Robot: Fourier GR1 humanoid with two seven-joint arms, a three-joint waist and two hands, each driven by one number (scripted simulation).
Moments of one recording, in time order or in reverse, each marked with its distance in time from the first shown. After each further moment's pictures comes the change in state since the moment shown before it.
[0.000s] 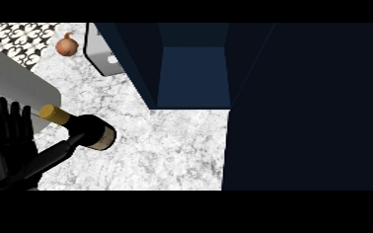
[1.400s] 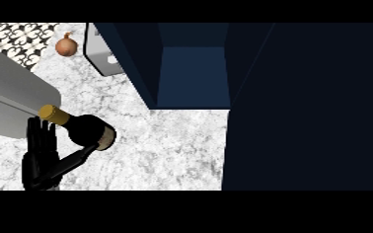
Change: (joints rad) left arm -0.068 0.039 0.132 0.584 0.141 -0.212 -0.379; right arm 0.011 0.025 0.022 -0.002 0.028 0.006 -0.007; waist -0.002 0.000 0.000
